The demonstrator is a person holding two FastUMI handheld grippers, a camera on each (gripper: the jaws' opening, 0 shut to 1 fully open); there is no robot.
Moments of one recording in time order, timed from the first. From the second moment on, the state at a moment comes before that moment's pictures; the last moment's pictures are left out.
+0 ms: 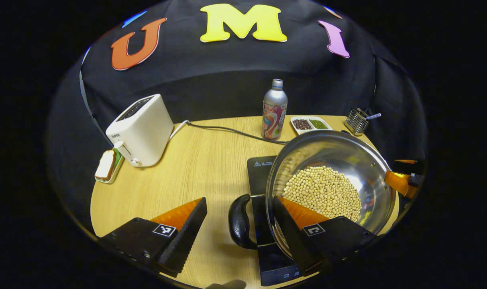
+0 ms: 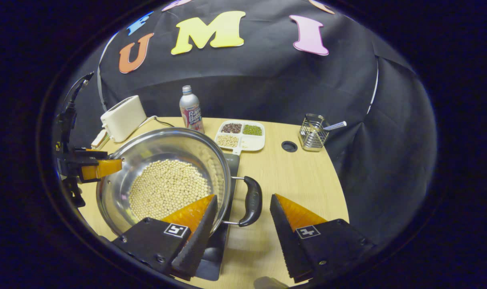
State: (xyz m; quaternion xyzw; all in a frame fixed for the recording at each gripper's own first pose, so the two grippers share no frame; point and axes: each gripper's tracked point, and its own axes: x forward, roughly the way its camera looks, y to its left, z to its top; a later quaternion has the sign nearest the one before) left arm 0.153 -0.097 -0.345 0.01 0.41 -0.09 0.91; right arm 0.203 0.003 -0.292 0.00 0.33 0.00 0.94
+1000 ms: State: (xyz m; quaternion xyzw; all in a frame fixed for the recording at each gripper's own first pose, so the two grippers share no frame) left arm 0.140 -0.049 -0.186 0.01 0.26 -0.08 0.96; right arm 0.167 0.080 -0.138 -0.03 0.19 0.03 0.98
